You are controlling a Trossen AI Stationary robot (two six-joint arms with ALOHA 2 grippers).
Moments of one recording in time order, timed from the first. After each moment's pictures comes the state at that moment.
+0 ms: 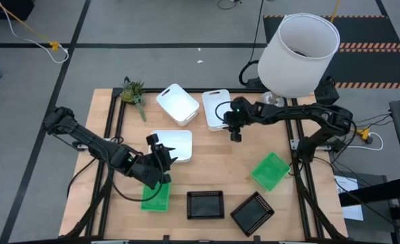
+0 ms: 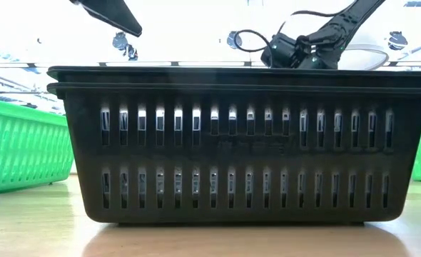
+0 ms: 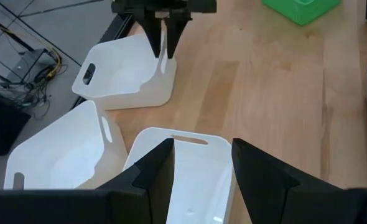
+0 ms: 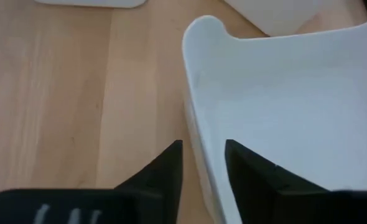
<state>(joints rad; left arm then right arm) -0.49 1.36 1.07 -0.65 -0.78 -0.38 -0.43 1.54 0.79 -0.12 -0.18 -0.37</state>
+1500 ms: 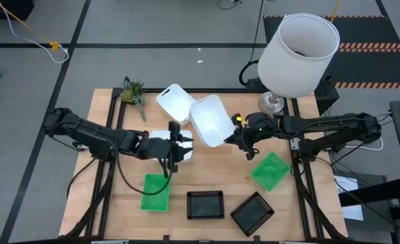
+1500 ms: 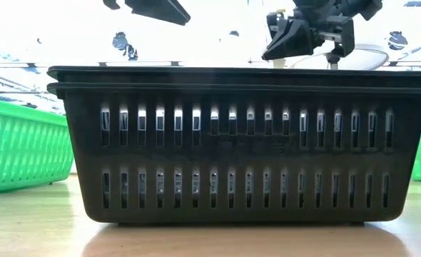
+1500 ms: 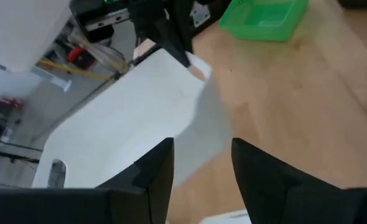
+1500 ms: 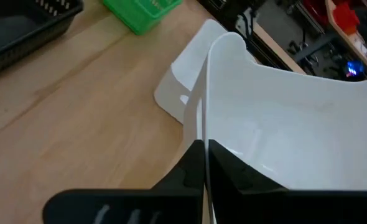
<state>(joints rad) -0.26 1.36 1.07 -0.26 -0.50 0.49 -0.07 1.15 0.80 -0.20 -0.10 -0.74</state>
